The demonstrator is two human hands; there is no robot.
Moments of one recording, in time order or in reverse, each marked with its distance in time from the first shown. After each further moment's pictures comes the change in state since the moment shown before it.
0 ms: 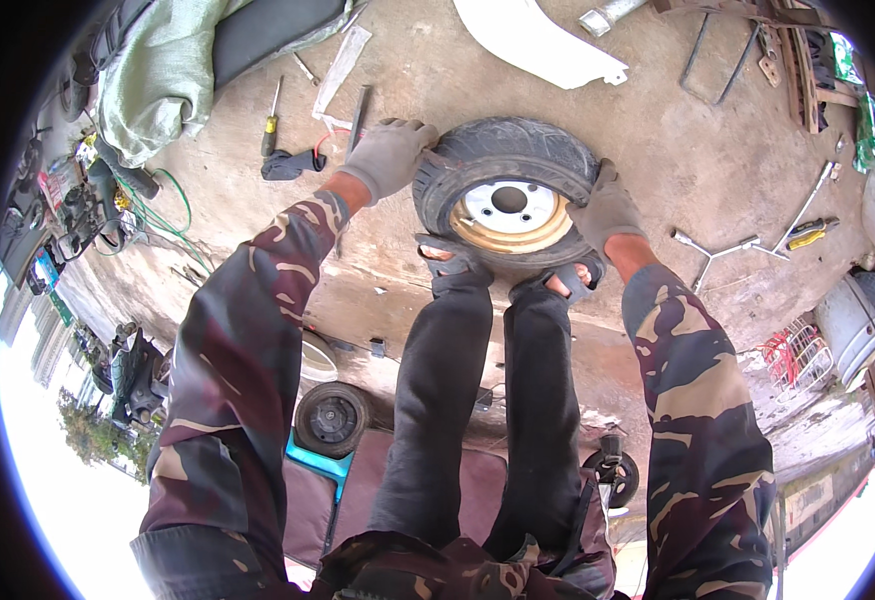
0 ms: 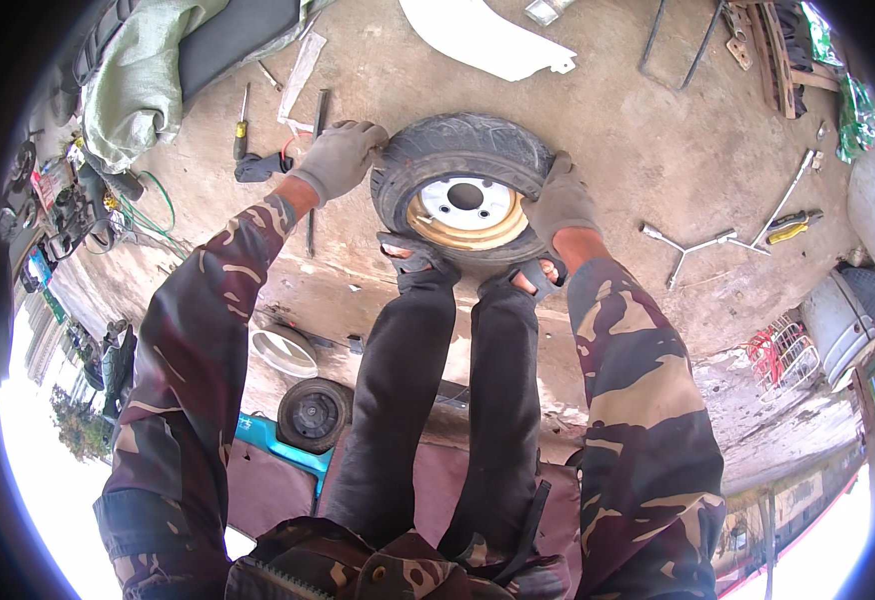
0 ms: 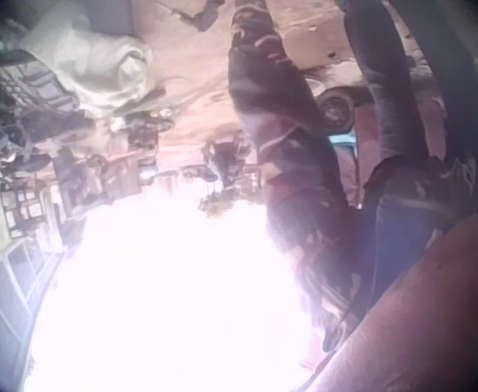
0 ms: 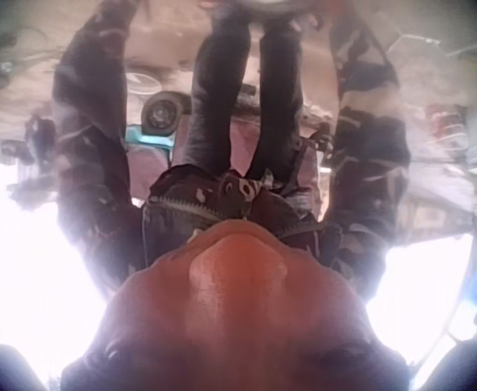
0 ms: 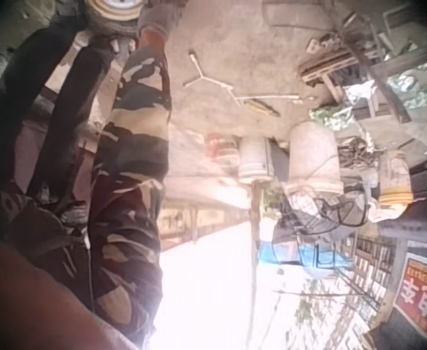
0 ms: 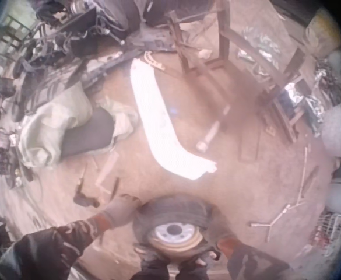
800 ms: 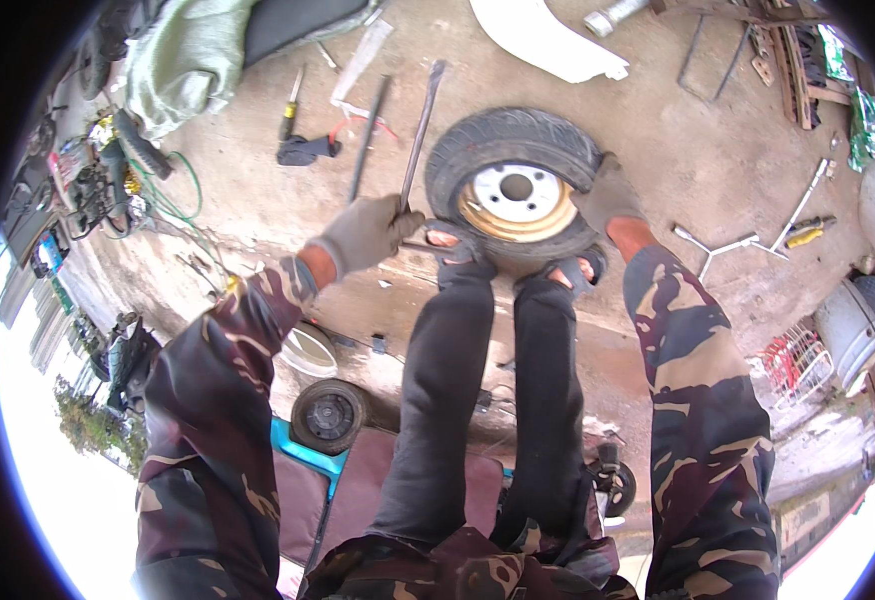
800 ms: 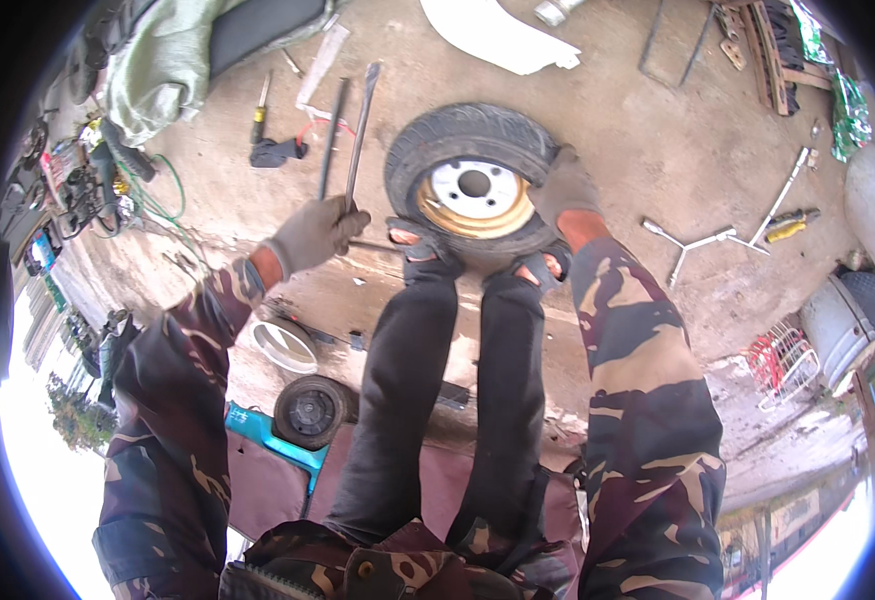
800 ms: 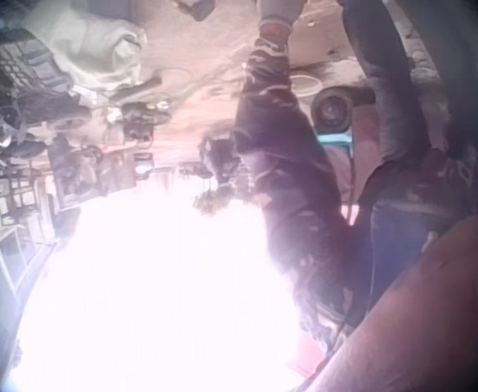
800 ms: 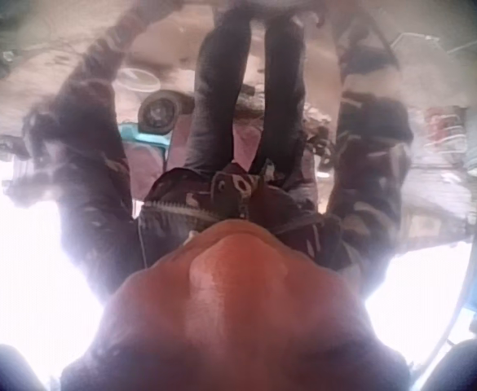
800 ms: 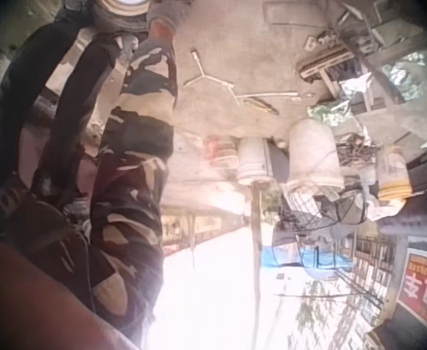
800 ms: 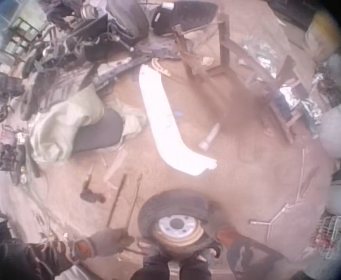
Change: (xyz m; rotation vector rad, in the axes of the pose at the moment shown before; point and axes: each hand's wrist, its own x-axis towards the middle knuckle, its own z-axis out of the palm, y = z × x) left_hand -0.125 0.085 -0.067 -0.602 -0.321 -0.486; right_hand -0.002 0.001 0.000 0.022 0.077 -0.072
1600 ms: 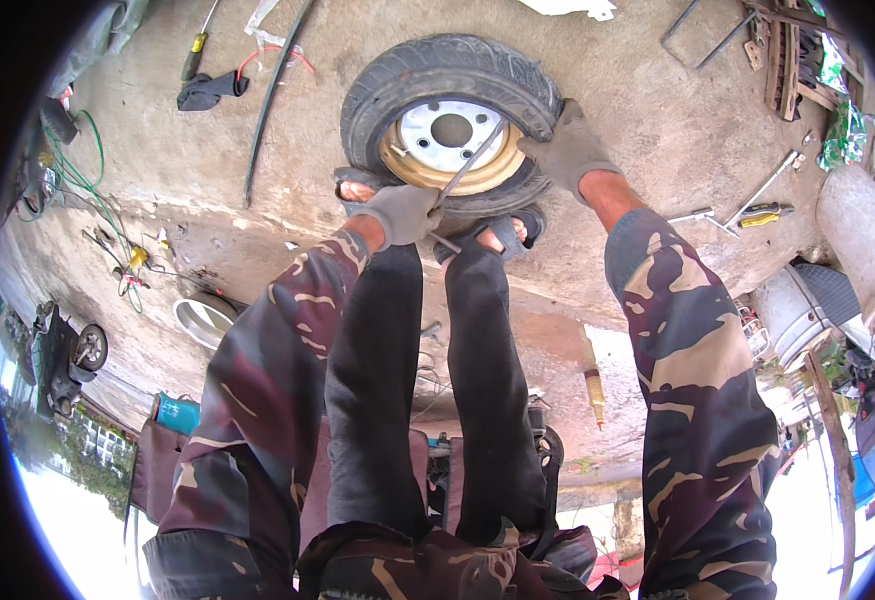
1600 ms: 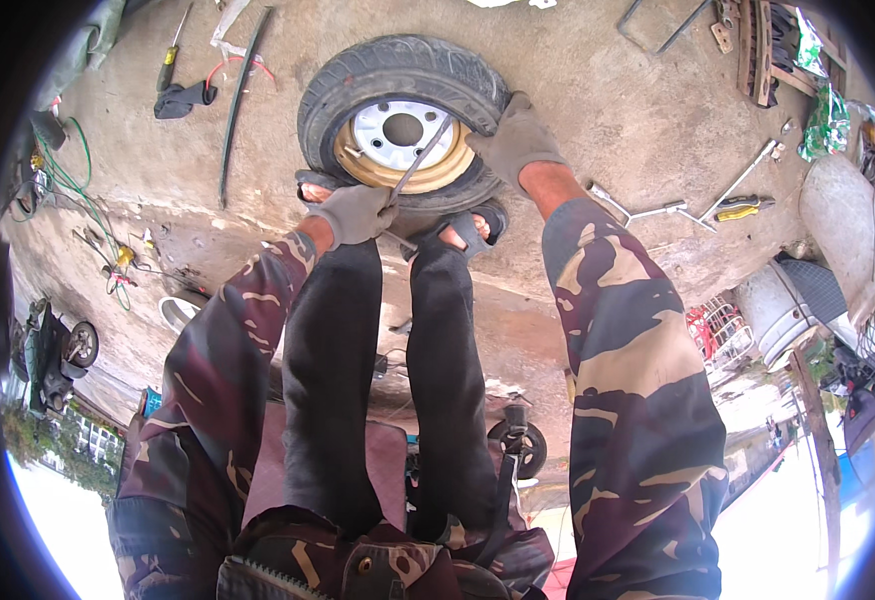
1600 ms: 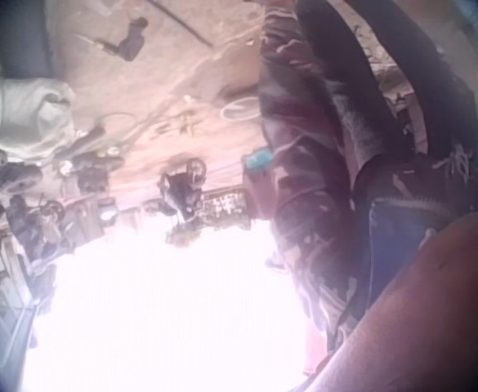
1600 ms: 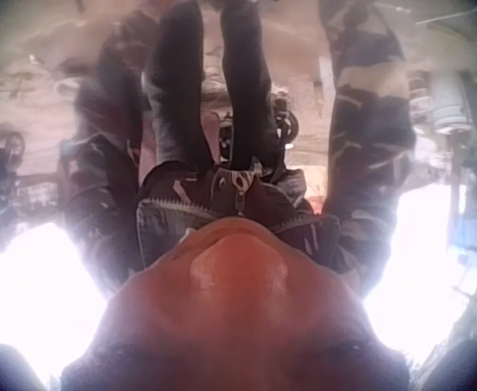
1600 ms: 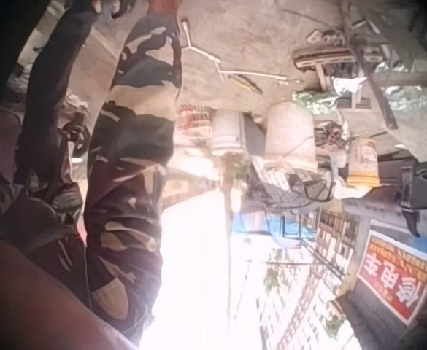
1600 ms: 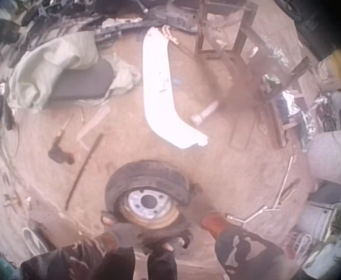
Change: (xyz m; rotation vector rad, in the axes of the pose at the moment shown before) left_hand 0.127 -0.023 0.225 0.156 -0.019 0.276; right_hand 0.005 0.011 -0.012 -0.053 -0.114 -0.104
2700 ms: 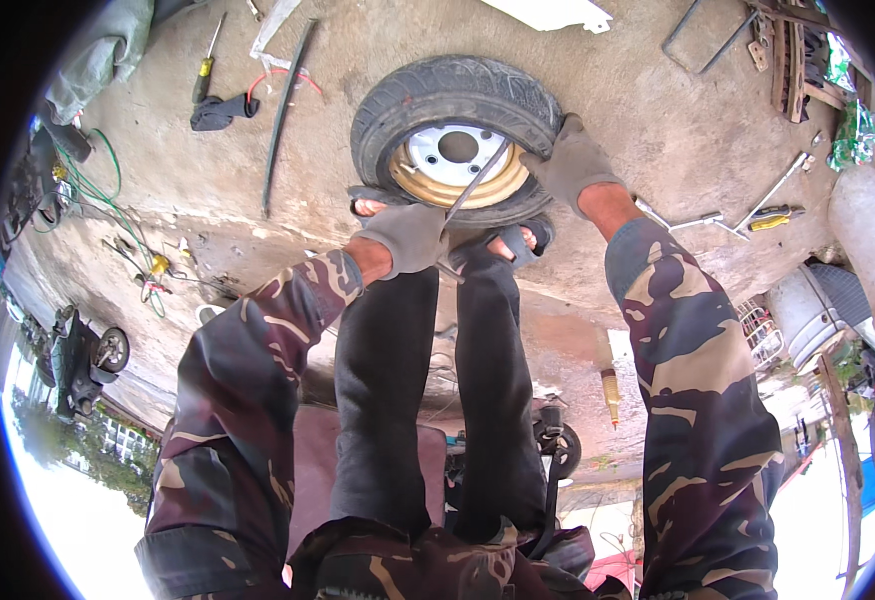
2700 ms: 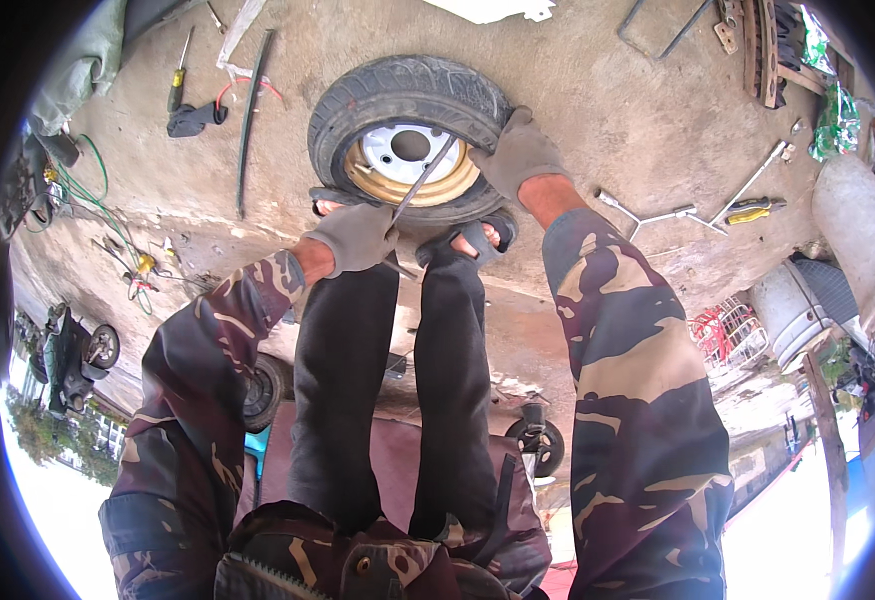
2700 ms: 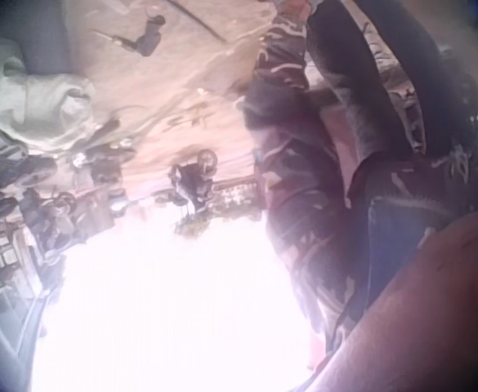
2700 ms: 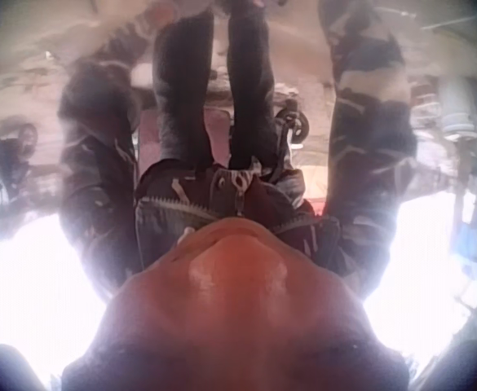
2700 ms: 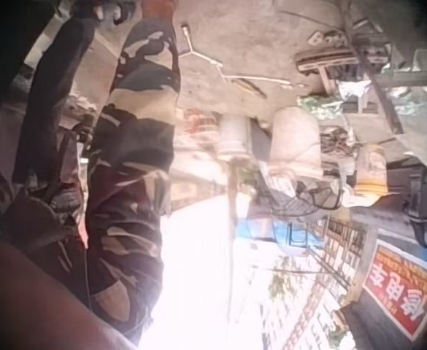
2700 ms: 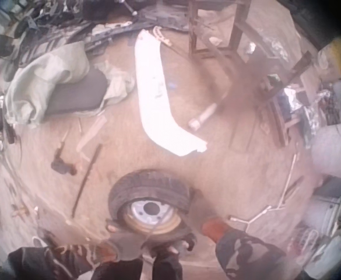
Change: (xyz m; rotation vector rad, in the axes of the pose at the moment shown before) left_hand -0.034 0.051 -0.069 0.023 -0.145 -0.083; right_hand -0.005 -0.015 -0.013 -0.112 -0.062 0.040
